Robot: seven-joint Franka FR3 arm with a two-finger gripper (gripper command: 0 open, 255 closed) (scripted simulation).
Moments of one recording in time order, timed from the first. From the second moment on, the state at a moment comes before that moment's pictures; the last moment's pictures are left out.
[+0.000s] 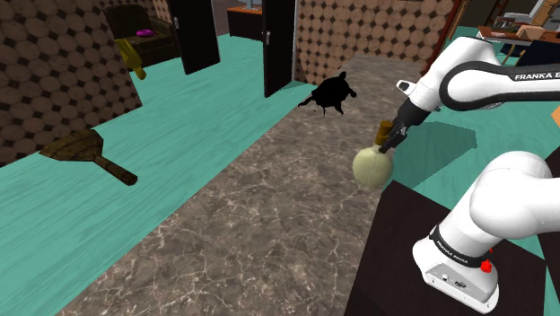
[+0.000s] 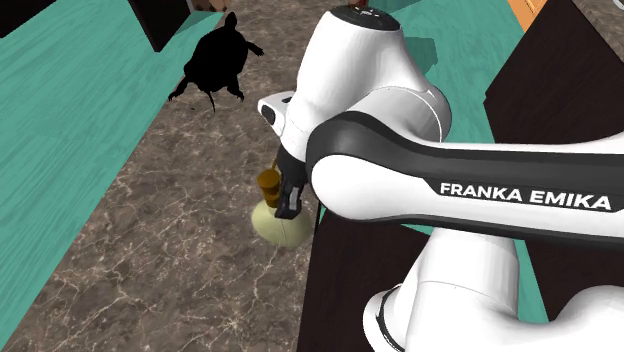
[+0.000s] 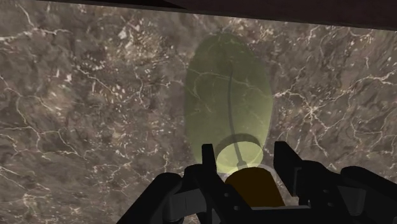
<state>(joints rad) -0.04 -1.01 -0.44 -2.96 -0.12 2.19 -0.63</state>
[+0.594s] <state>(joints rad) -0.03 -1.05 -0.40 -2.86 -0.09 2.05 -0.60</state>
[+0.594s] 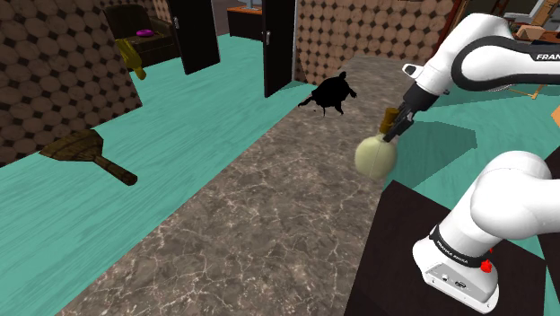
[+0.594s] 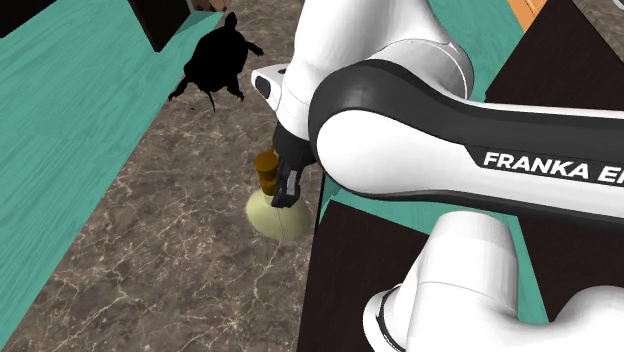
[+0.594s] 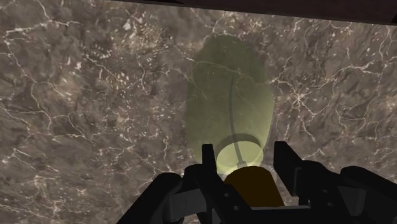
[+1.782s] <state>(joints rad) 0.01 -1.04 -0.33 -2.62 -0.04 1.83 -0.55</state>
